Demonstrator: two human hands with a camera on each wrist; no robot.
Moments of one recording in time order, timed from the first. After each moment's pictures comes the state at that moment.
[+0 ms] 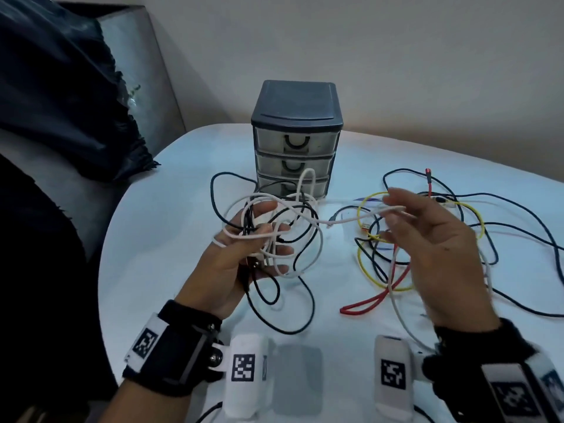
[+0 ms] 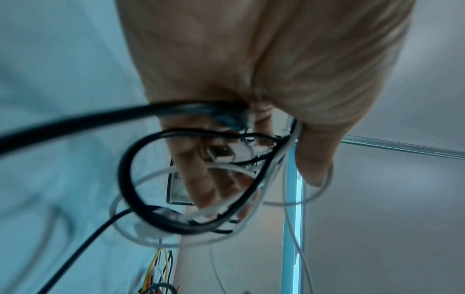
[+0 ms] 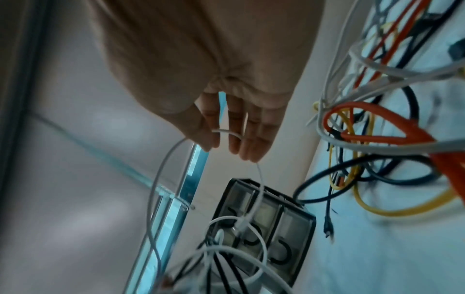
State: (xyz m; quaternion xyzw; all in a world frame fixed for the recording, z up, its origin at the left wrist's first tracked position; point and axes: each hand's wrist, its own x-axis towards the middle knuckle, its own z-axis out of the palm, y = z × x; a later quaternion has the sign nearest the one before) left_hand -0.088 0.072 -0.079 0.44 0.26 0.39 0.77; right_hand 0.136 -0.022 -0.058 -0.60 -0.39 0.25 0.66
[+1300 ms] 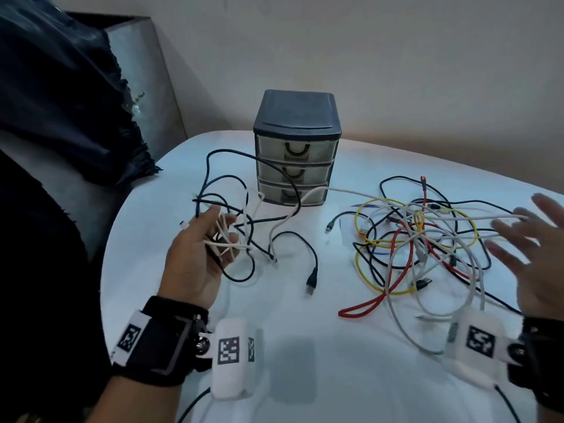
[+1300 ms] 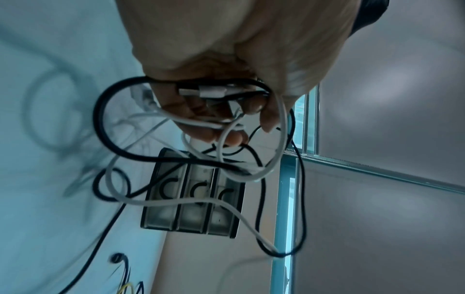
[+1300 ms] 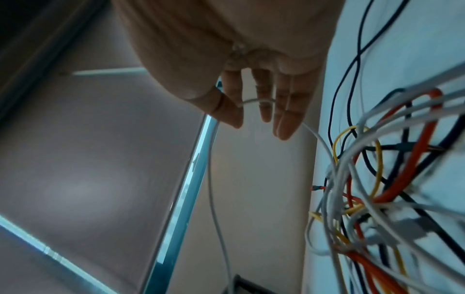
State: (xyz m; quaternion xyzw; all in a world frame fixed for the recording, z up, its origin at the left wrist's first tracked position) left_hand -0.106 0.092 -0.074 0.29 0.40 0.51 0.71; right_hand 0.221 -0.067 -0.033 -0.58 -0.20 0.20 0.76
